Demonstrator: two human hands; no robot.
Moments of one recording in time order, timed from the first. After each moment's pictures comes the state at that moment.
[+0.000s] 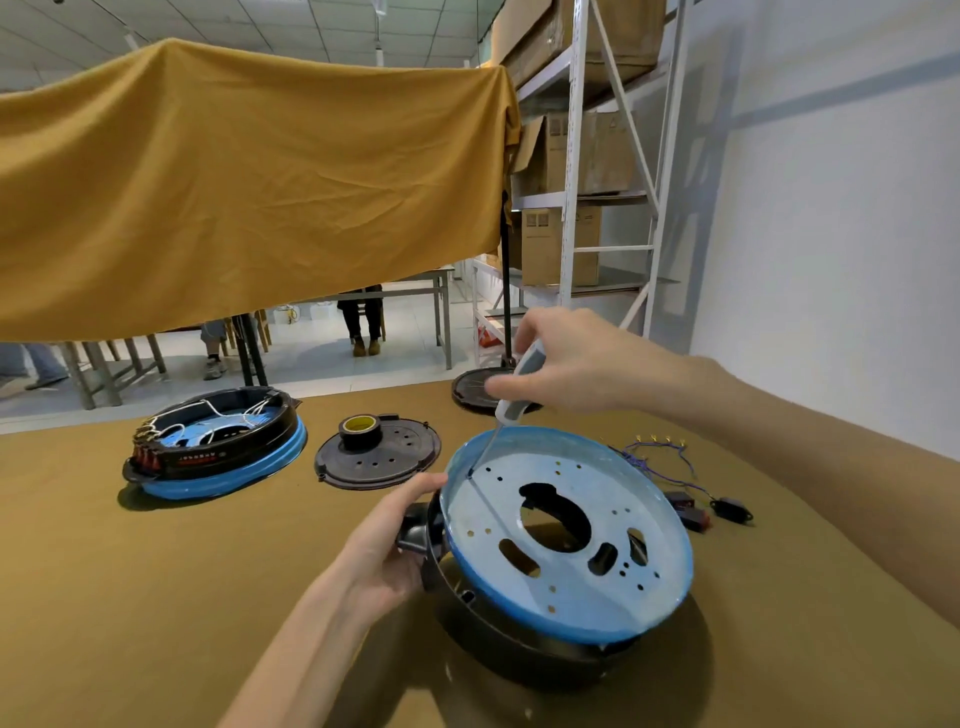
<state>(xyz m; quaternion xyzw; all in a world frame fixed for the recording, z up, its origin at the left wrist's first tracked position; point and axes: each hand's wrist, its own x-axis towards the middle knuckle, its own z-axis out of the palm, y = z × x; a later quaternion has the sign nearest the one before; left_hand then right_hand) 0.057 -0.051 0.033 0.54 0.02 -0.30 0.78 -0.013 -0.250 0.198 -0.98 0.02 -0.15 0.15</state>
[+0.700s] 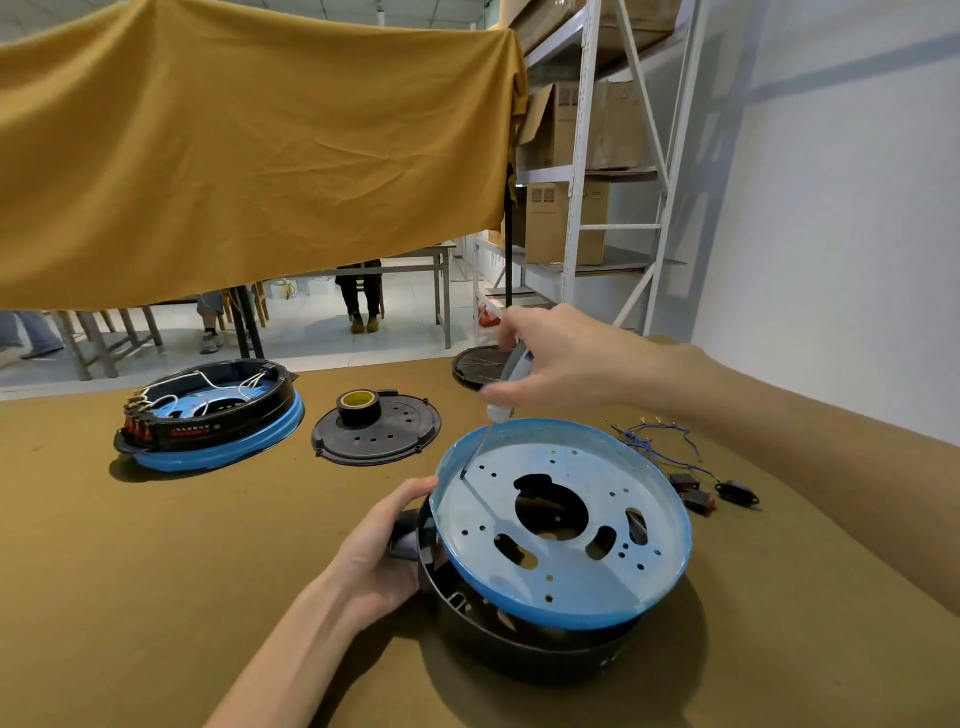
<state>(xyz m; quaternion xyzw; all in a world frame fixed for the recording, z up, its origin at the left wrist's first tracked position) 0.067 -0.043 -0.001 0.49 0.04 -0.37 0.79 0.009 -0.249 0.176 -0.99 -0.02 -0.12 0.09</state>
